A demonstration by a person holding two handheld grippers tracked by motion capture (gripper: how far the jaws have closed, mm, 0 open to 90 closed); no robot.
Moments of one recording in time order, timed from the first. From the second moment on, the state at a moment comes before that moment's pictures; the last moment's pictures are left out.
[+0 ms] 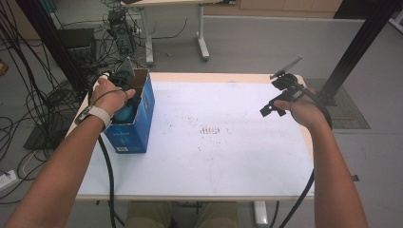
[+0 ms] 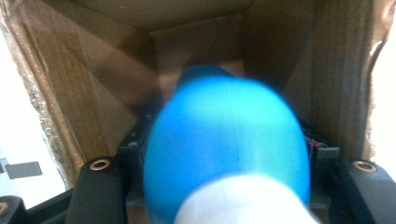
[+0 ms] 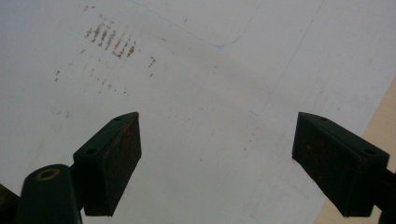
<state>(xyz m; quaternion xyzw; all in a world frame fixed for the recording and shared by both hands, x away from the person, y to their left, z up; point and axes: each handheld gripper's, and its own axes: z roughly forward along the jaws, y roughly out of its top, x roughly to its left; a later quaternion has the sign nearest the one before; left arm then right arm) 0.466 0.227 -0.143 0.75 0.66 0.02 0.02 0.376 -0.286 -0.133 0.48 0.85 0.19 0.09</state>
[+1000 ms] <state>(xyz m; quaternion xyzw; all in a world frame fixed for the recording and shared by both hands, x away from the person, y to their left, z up) 0.465 0.241 -0.137 0.74 0.67 0.01 0.04 0.379 -0.279 -0.134 0.48 0.85 0.19 0.09</state>
